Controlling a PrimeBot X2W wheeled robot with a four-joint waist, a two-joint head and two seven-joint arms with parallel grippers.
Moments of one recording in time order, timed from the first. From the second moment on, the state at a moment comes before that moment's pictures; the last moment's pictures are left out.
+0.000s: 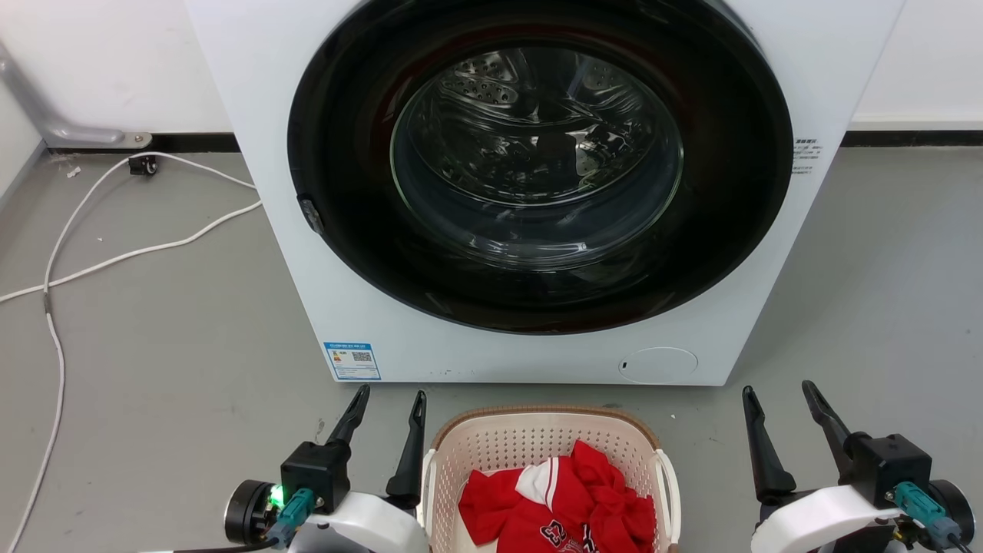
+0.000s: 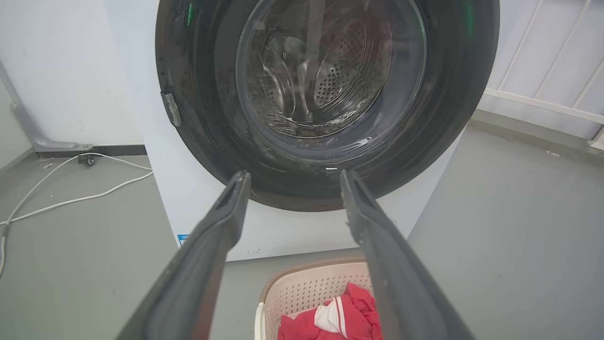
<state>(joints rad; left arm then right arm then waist) -0.07 0.05 -0.21 0.29 -0.17 -0.06 -0.26 0.03 -0.05 0.00 0.14 0.07 0.13 -0.16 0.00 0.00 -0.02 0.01</state>
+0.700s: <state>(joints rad) -0.12 0.05 -0.21 0.39 -0.19 -0.07 -0.26 0.02 -0.05 0.00 0.20 0.11 0.13 -0.15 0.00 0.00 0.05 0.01</state>
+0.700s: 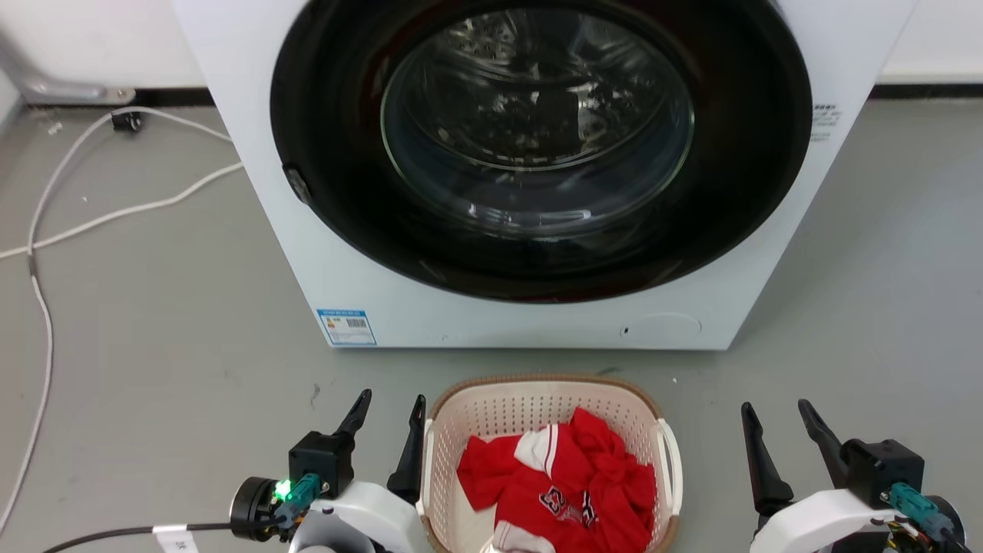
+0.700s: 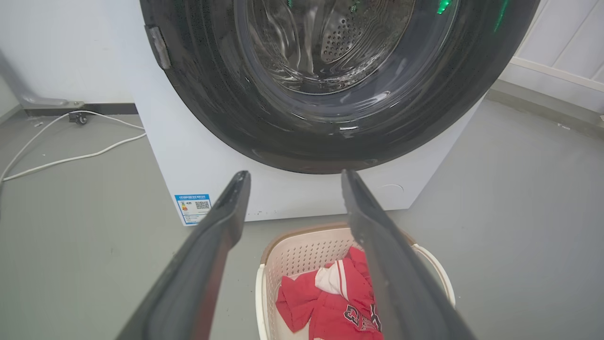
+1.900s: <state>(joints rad) -0.80 0.12 -0.28 1.15 -0.42 -0.13 -0.13 -0.70 -0.05 0.26 1.02 0.33 0.13 -0.14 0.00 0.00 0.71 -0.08</state>
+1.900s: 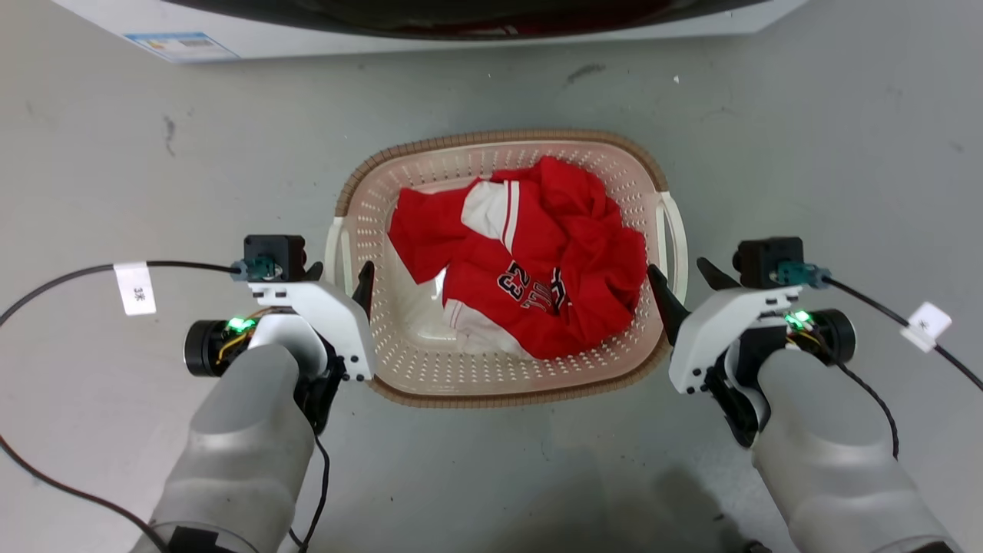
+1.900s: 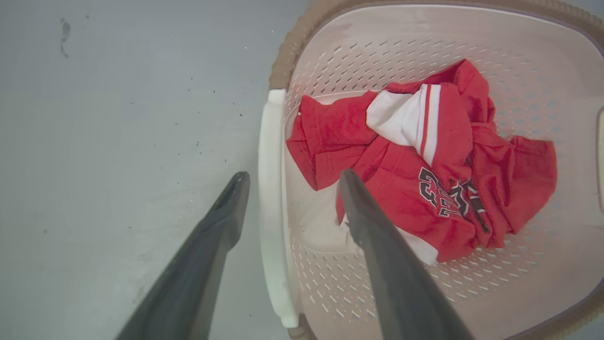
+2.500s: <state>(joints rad) -0.91 0.14 -0.41 1.21 -0.55 -0.13 -0.01 -0.85 -0.05 0.48 1.15 0.53 0.13 -0.08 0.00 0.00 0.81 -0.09</state>
